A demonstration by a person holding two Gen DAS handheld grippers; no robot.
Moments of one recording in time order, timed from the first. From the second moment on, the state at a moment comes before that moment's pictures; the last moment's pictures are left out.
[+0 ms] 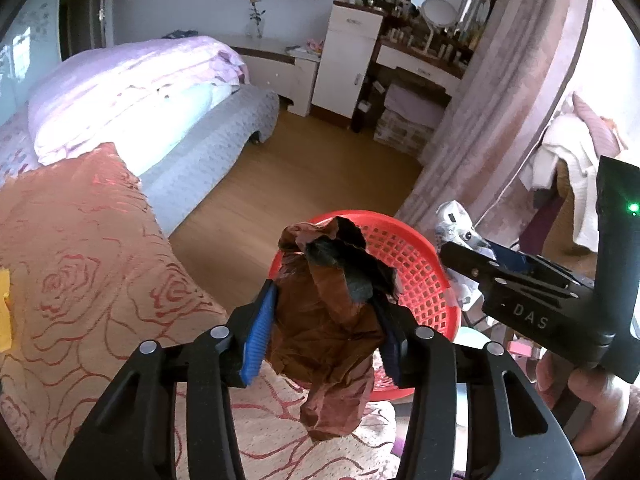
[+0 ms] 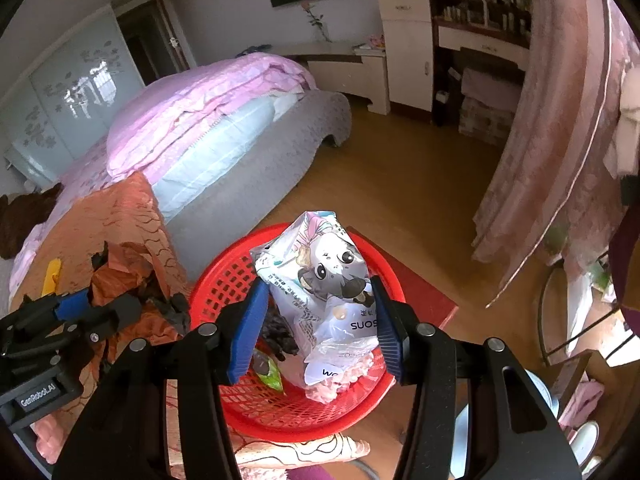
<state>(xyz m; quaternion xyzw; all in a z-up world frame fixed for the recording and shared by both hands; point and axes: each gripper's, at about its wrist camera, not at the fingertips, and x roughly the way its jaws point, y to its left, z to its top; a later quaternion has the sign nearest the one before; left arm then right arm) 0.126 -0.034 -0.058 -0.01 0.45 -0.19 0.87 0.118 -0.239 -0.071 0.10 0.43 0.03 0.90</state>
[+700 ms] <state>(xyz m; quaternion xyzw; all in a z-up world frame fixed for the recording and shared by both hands) 0.113 0.001 -0.054 -0.05 0.43 -0.15 0.89 0.115 -0.238 -0.070 0.10 0.43 0.02 0.90</state>
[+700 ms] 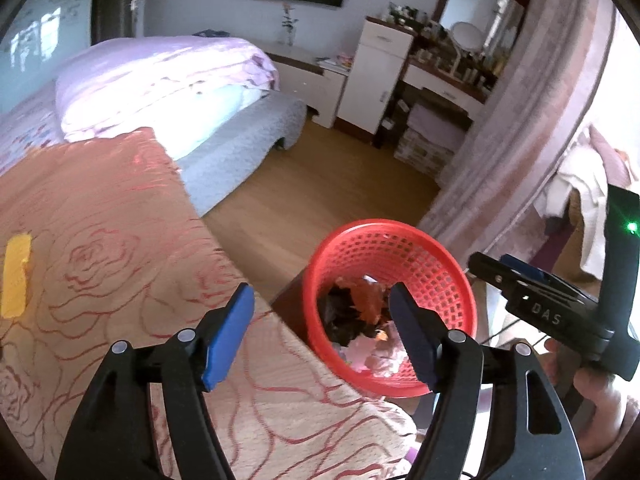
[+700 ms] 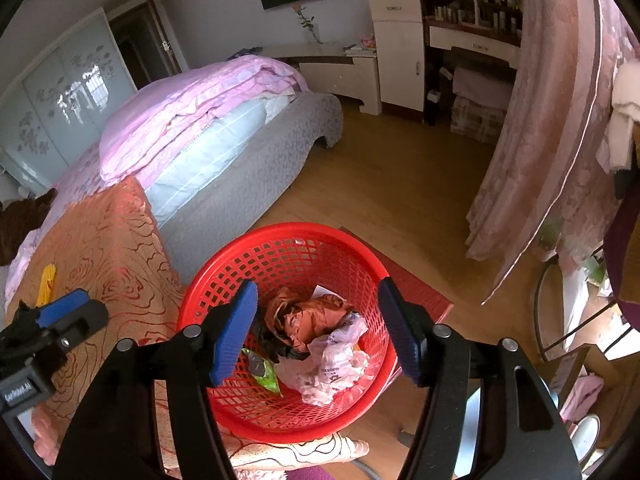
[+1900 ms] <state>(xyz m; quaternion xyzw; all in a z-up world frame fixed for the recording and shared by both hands) 0.074 0.276 -0.049 -0.14 0.40 0.19 0.89 0.082 -0.091 -0.049 0.01 0.40 0.18 0.90</state>
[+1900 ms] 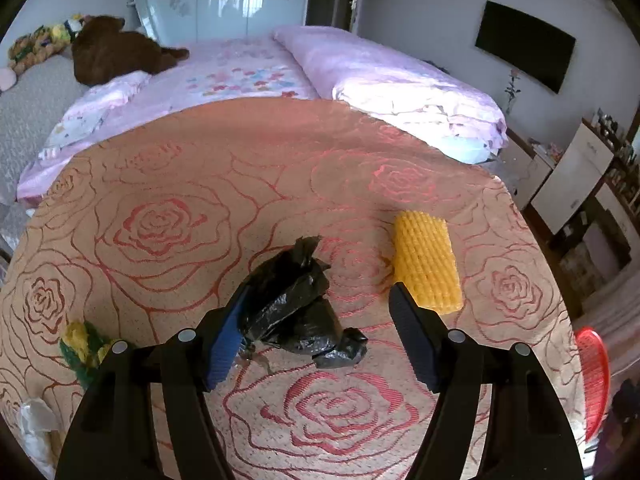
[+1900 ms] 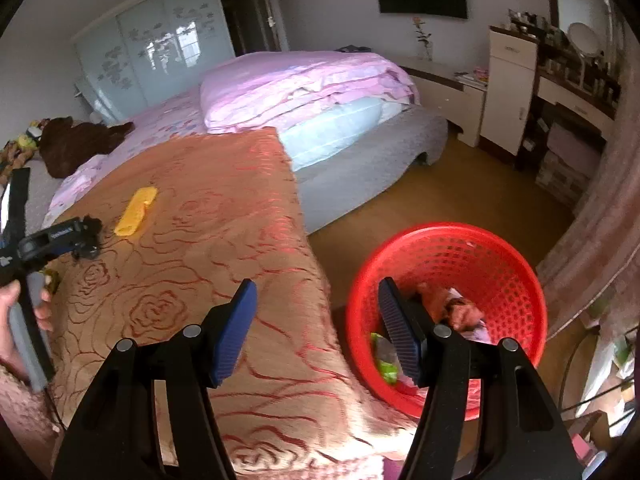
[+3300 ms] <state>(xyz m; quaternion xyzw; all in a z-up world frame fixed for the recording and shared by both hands) 0.053 0.282 -0.064 -0.15 0.38 0.20 0.89 0.171 0.181 -0.073 -0.09 0.44 0.32 0.83</state>
